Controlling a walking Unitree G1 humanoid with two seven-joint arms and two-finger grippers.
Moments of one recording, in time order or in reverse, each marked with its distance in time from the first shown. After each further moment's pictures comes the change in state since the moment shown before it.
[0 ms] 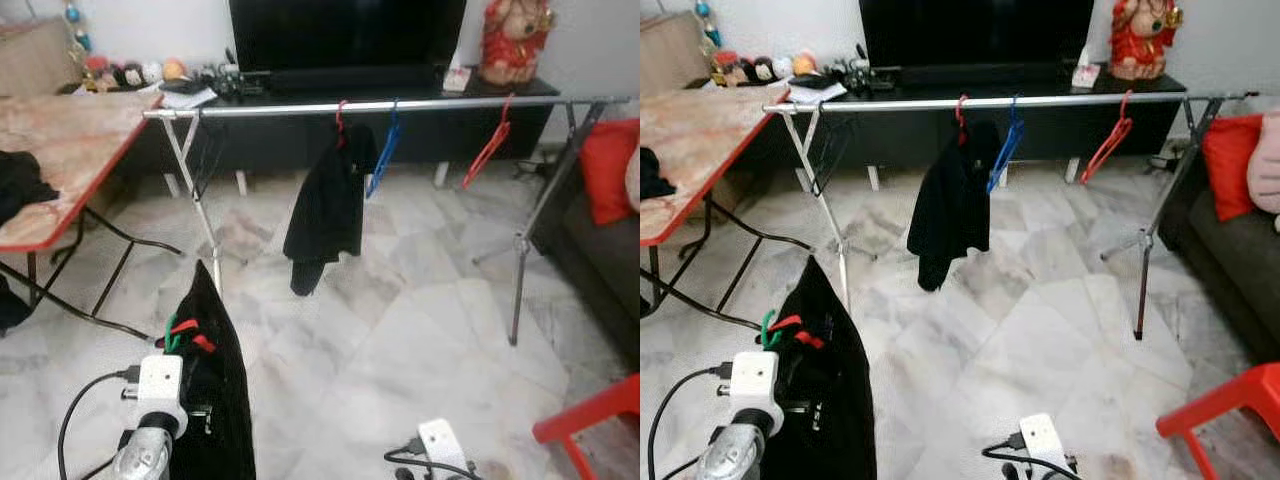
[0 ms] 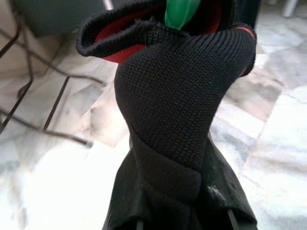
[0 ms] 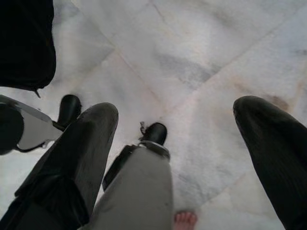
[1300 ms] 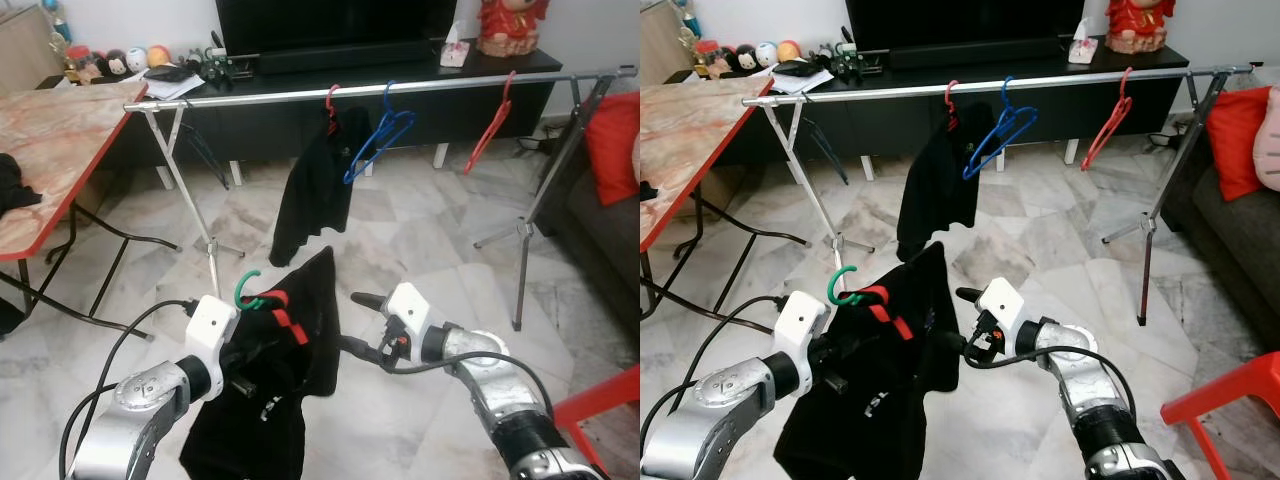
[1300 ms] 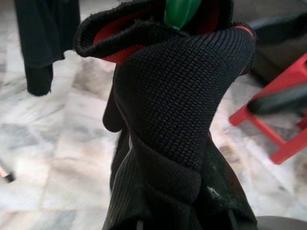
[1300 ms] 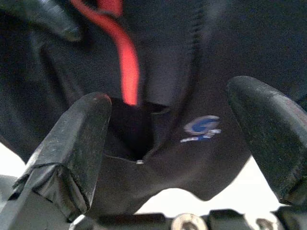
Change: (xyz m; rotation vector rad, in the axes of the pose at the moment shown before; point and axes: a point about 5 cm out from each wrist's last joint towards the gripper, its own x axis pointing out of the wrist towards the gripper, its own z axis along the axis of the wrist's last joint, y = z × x) left arm -0.005 -0.052 0.101 -0.064 0.059 -0.687; right arm -0.072 0.008 0.195 -0.542 -0.730 0.675
